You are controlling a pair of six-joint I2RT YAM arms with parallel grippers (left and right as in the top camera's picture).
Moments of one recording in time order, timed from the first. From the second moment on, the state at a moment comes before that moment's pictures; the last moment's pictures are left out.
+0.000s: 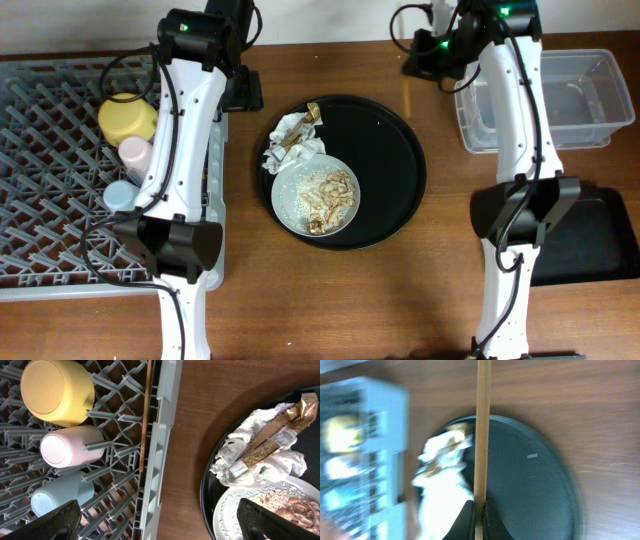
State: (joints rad) left arm -0.25 2.27 2.63 -1.69 -0.30 -0.34; right arm 0.07 2.38 2.64 -1.40 -0.52 0.18
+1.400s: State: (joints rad) left arm 0.50 2.27 2.54 -1.69 0.00 -0.48; right arm 0.78 2.55 2.46 -0.65 -0.23 0.96
